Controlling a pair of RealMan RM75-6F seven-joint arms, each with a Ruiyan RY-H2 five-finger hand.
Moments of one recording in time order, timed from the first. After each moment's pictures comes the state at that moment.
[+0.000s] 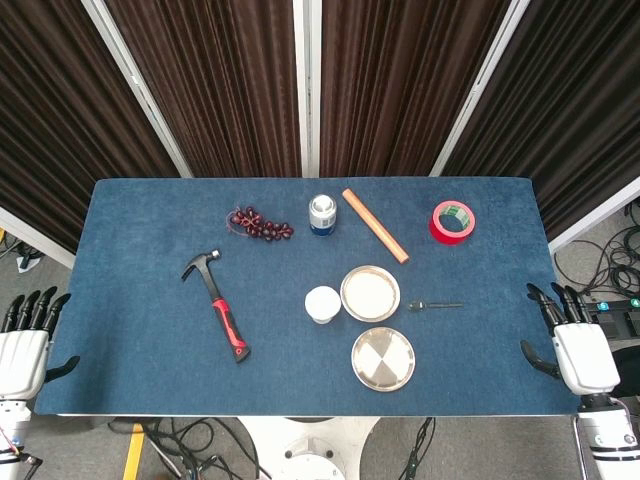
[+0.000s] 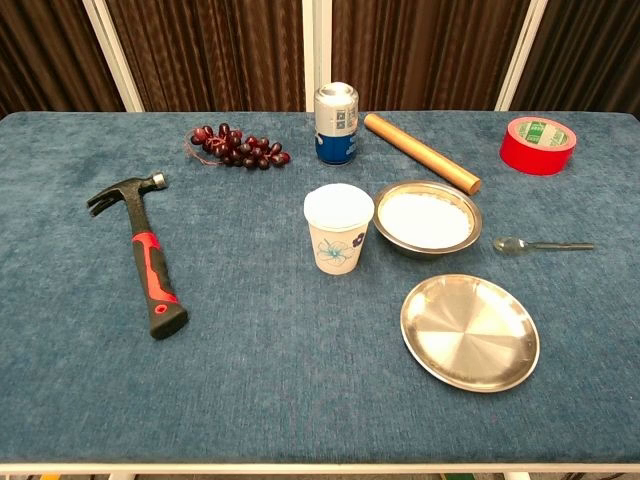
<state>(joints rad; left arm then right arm) -0.05 -1.21 -0.05 -1.54 1.46 1.51 0.16 0.12 -1.11 0.05 -1.61 -1.55 1.46 0.05</state>
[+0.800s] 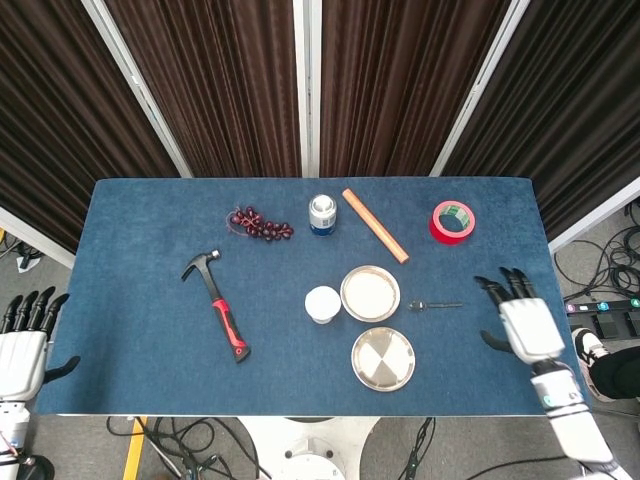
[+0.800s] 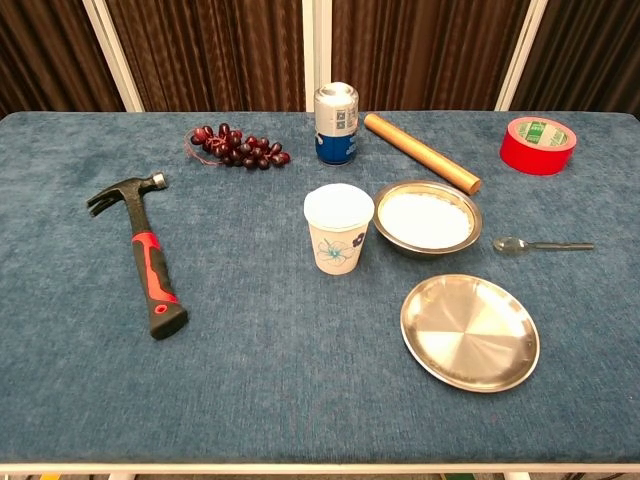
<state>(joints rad) -0.05 -1.21 -0.04 -1.54 1.46 1.52 0.15 0.30 -1.22 0.11 -1.58 -1.45 1.18 -0.14</state>
